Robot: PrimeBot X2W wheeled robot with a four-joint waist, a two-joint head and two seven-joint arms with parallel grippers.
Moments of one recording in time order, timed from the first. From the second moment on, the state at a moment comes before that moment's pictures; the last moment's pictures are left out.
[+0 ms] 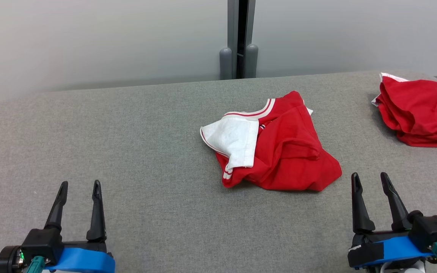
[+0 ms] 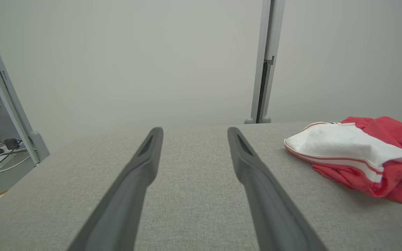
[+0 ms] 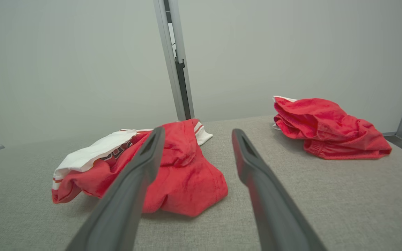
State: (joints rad) left arm -0.10 0.15 -0.06 0.19 -0.18 0.04 -0.26; right arm -0.06 -0.05 -0.05 0.16 0.12 0.13 -0.26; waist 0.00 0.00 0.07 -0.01
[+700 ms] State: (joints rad) left arm -0.08 0.09 0.00 0.19 -0.11 -0.02 -0.26; right arm -0.05 -0.05 -0.03 0.19 0.13 0.13 -0.26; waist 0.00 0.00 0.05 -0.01
